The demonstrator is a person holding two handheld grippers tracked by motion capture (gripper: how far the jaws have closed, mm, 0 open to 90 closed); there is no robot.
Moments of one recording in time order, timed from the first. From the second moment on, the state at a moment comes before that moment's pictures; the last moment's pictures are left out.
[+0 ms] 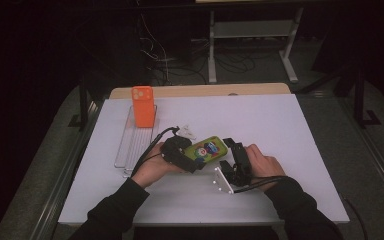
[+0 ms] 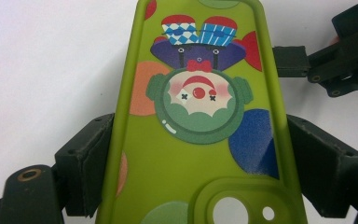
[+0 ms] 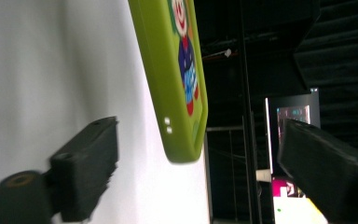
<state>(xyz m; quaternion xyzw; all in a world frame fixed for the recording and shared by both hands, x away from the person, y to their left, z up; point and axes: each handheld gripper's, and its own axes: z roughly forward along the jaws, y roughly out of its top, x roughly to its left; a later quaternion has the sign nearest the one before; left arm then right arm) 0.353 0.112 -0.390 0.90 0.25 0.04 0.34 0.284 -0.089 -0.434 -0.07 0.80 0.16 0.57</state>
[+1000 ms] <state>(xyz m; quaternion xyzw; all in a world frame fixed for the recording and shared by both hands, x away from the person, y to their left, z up) 0.352 0.112 -0.389 0.90 0.26 0.04 0.35 0.276 -0.069 -0.447 -0.13 0.78 0.15 0.59</state>
